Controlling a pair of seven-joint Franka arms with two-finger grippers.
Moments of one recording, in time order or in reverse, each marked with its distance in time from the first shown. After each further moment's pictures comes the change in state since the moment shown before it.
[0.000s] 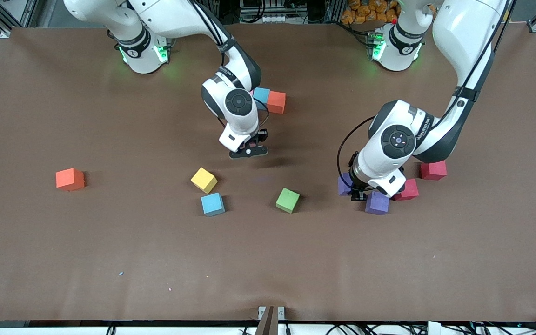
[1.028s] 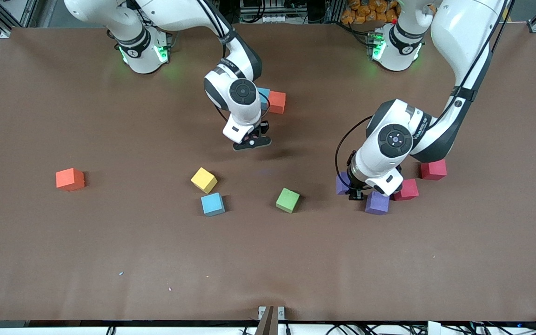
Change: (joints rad) left arm -0.008 0.002 -0.002 0.000 0.000 0.000 0.001; right arm 0.044 -0.039 -0.001 -0.067 -0.014 0.015 -0.002
